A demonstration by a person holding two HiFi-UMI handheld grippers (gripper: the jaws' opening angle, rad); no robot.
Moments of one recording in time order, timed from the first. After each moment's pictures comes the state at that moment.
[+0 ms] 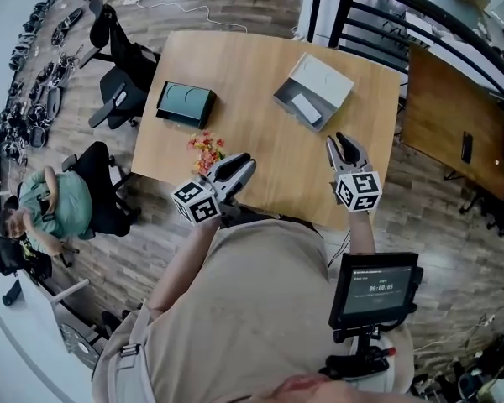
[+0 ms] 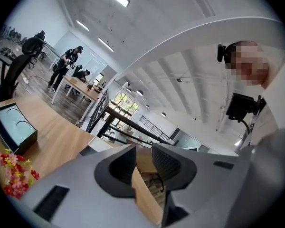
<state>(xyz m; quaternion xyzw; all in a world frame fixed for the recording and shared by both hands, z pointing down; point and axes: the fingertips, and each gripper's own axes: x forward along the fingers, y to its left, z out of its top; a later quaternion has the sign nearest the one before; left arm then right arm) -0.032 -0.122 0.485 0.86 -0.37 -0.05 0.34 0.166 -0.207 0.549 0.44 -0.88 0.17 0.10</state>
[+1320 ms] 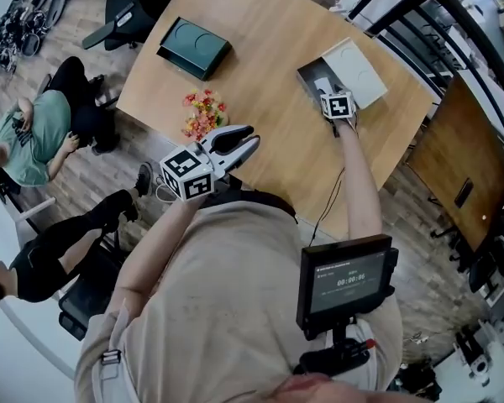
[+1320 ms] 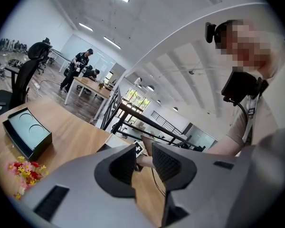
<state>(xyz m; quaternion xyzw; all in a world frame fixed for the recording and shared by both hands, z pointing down) -0.058 -0.164 0.526 0.83 -0.42 0.00 0.36 0.077 -0.382 0.870 0.30 -0.82 0.21 0.44</state>
